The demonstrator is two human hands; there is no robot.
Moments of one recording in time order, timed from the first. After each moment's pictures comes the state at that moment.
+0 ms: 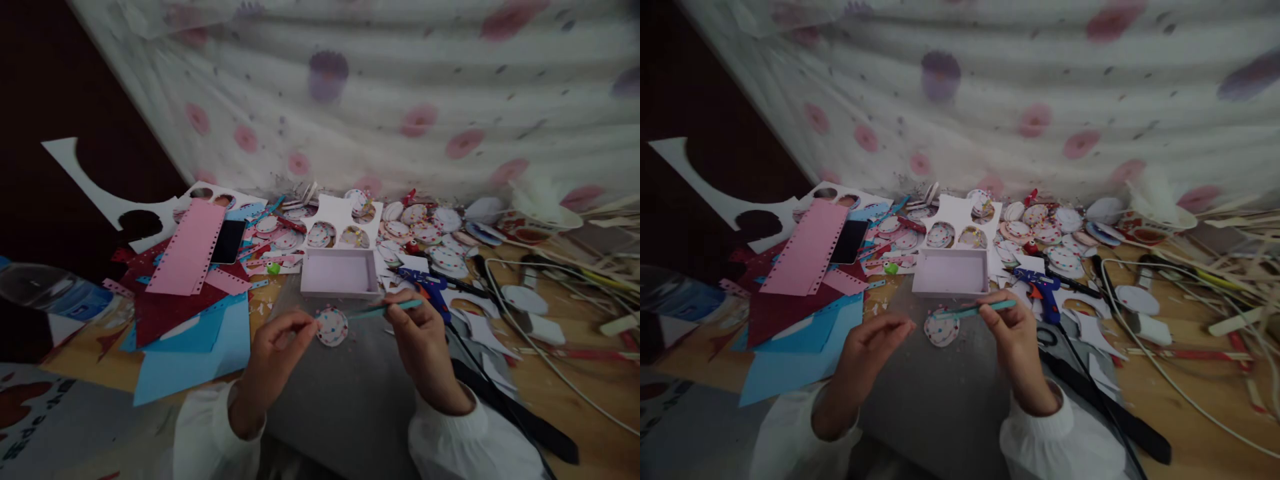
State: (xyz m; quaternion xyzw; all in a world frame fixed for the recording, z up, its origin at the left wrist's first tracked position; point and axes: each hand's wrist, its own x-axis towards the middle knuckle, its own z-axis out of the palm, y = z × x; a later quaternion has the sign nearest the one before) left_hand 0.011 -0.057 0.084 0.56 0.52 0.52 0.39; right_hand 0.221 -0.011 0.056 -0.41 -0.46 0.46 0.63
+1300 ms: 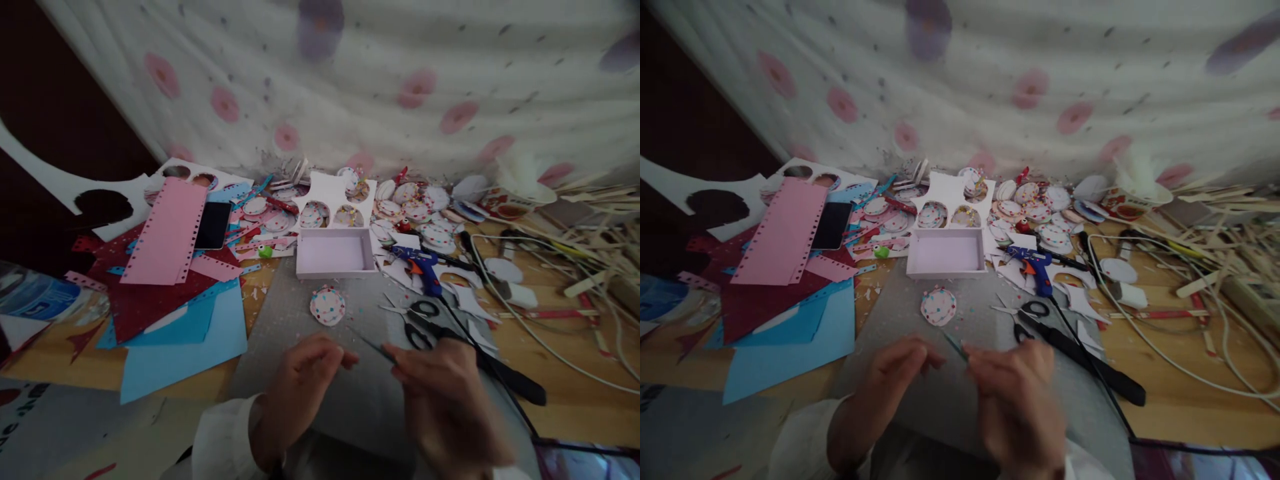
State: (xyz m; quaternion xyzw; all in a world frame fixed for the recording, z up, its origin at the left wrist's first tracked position) left_hand 0.033 -0.096 0.068 0.56 0.47 0.44 0.52; right_hand 0.213 -0.109 0.067 -0.46 -0.70 0.07 0.54
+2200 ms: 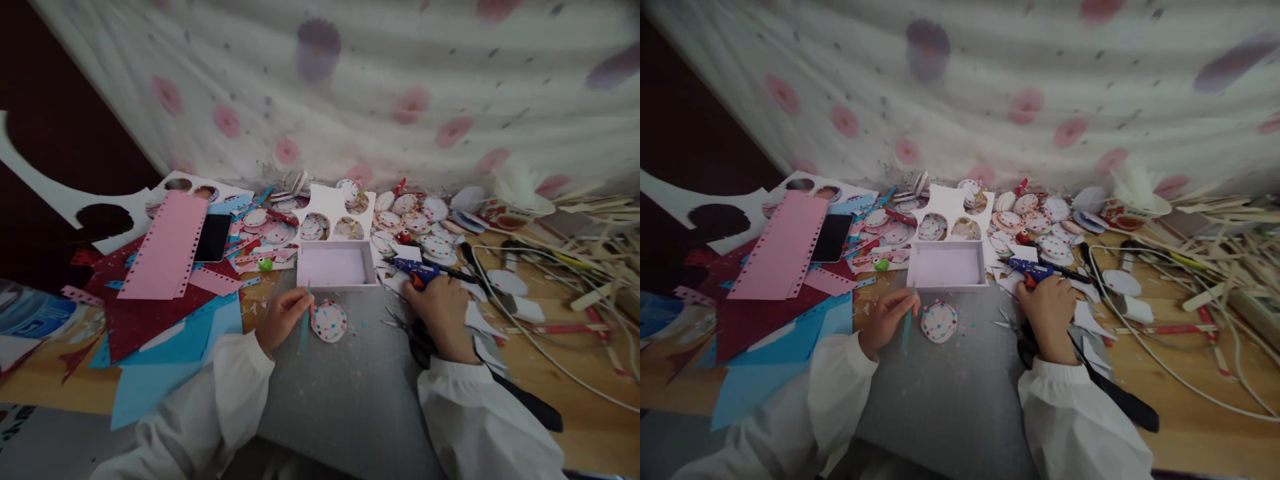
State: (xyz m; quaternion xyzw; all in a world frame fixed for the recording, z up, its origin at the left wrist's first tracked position) left_hand -0.013 0.012 0.013 0.64 0.43 0.42 0.48; right_hand 0.292 0.042 -0.004 -0.84 -0.52 -0.09 0.11
